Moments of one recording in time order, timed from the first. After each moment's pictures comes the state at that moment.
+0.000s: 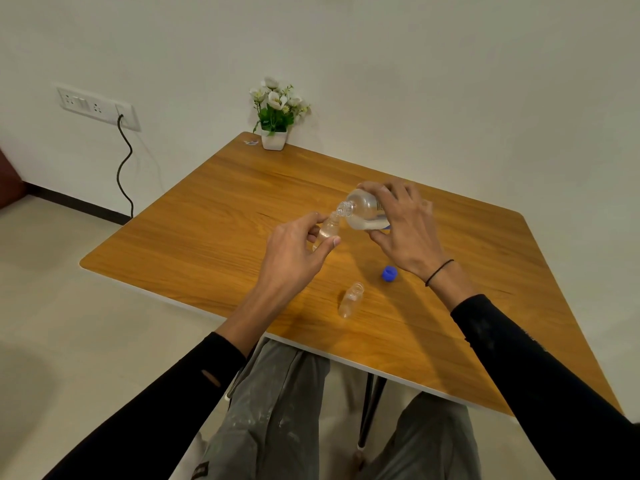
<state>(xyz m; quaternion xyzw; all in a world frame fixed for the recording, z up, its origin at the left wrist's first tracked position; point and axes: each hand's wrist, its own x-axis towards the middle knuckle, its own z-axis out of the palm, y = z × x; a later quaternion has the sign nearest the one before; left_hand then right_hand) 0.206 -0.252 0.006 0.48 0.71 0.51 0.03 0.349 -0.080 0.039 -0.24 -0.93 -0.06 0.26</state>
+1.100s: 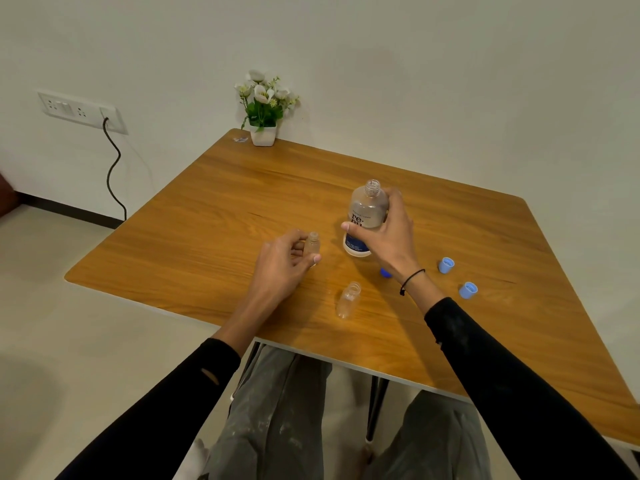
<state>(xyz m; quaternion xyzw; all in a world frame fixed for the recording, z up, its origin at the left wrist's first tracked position) 0.182 -0.232 -0.051 0.44 0.74 0.49 0.15 0.330 -0.074 -0.008 -0.34 -0.80 0.32 0.37</state>
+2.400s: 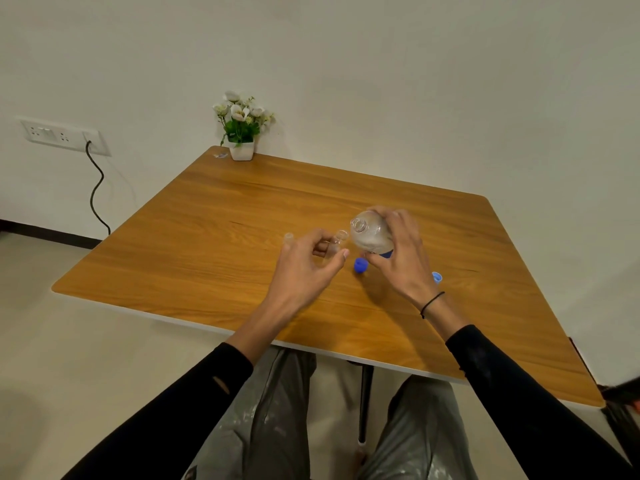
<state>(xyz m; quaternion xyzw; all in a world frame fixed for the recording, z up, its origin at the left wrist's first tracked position) 0.258 -0.228 -0.012 0.51 0.67 0.53 0.11 0.423 -0.092 0.000 -0.31 -0.87 0.15 0.34</state>
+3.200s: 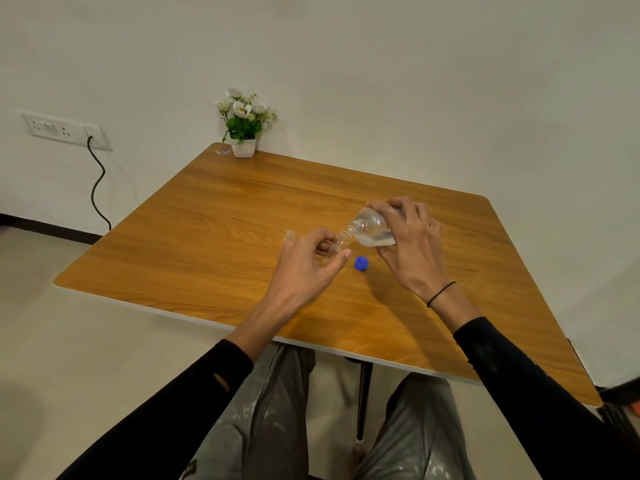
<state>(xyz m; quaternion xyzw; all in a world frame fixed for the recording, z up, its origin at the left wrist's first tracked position) 0.259 -0.232 -0.009 0.52 0.66 0.53 0.10 0.429 -0.093 0.020 -0.31 -0.90 -0.08 0.30</state>
